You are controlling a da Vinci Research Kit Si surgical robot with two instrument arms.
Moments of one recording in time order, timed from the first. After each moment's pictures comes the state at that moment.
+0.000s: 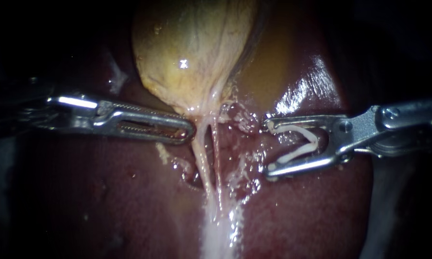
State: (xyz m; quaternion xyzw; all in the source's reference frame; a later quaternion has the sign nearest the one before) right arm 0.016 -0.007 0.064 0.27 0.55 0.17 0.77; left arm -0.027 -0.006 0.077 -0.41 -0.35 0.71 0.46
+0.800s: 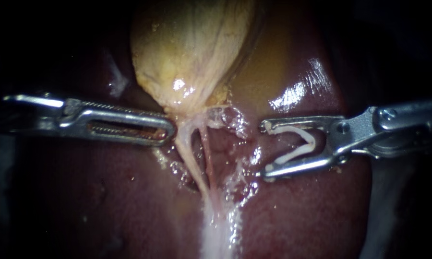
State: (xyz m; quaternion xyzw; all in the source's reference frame) right arm 0.017 -0.008 0.064 0.27 0.55 0.17 0.77; left arm -0.025 -0.006 0.069 -0.41 -0.35 0.70 0.47
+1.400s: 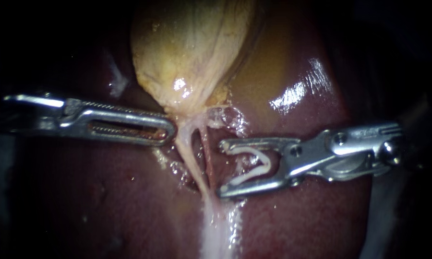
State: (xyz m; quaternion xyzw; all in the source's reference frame) right arm 0.024 -0.012 0.067 0.29 0.56 0.15 0.76; left arm -0.025 -0.006 0.069 -0.41 -0.35 0.70 0.47
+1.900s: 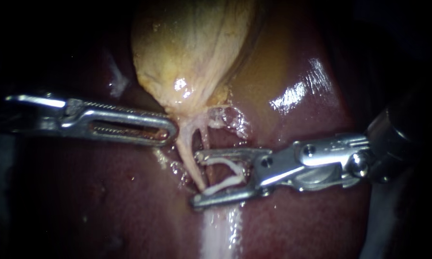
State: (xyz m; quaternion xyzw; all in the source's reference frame) right arm 0.027 -0.014 0.070 0.31 0.55 0.15 0.76; left arm -0.025 -0.006 0.069 -0.41 -0.35 0.70 0.47
